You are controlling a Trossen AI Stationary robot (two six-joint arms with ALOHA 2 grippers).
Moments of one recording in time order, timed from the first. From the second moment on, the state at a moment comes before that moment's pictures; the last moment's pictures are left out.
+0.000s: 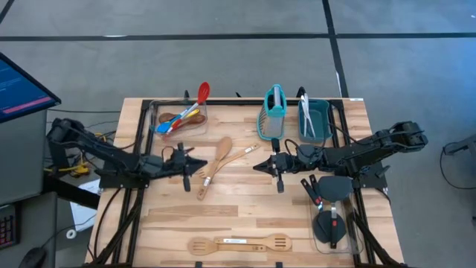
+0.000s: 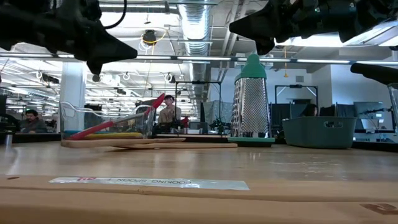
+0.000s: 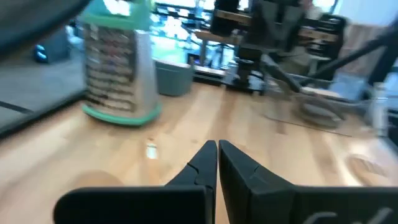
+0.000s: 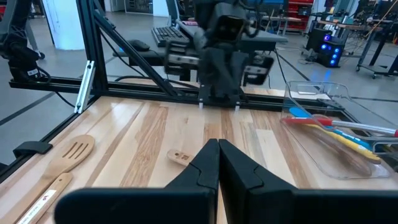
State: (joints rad) left arm -0.32 0.98 0.20 0.64 -0.57 -0.21; right arm 0.14 1.33 0.56 0.64 0.08 -0.05
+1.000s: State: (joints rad) left arm -0.56 1.30 0.56 -0.13 -0.45 -0.81; right arm 0.14 1.33 0.56 0.64 0.08 -0.05
